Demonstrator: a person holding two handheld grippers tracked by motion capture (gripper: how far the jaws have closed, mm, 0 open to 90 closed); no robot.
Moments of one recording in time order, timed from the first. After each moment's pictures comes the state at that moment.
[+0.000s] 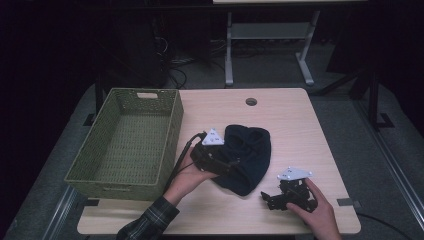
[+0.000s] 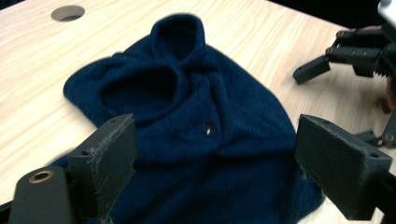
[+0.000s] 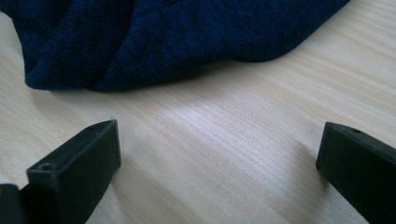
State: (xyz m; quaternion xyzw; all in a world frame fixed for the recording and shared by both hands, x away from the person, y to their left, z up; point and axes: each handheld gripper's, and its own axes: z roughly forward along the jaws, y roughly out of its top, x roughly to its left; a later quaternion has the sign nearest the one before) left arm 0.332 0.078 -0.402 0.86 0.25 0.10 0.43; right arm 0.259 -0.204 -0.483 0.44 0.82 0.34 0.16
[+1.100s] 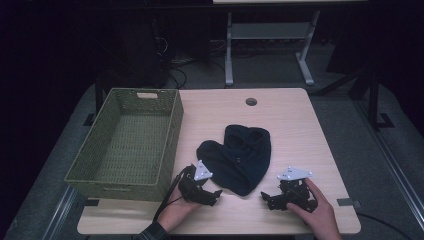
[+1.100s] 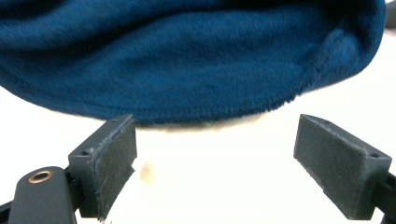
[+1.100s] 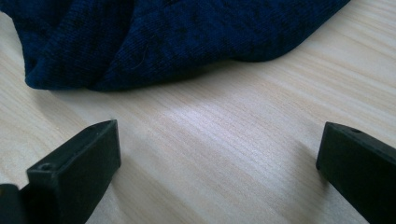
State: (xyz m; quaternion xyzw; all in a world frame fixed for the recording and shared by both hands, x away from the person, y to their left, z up) left arm 0.278 0.107 -0.471 0.88 0.30 0.13 0.35; right arm 0.259 -0.204 -0.483 0.44 0.82 0.34 0.16
